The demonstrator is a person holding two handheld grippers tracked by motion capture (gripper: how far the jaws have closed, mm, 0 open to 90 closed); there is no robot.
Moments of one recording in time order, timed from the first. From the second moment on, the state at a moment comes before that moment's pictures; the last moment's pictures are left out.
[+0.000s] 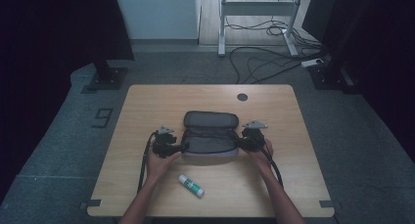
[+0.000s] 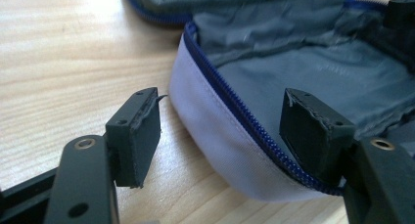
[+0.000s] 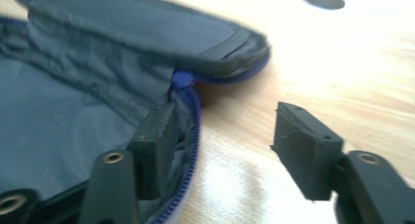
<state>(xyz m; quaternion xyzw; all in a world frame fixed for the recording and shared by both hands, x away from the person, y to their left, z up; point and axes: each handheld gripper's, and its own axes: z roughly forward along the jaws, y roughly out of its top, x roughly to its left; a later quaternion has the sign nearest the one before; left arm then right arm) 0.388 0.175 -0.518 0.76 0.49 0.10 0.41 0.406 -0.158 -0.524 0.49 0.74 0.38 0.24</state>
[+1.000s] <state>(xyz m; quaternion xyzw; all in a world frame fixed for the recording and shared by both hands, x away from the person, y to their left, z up) 0.368 0.210 -0.499 0.74 0.49 0.11 0.45 0.359 -0.161 -0.504 0.46 0.74 0.44 0.22</state>
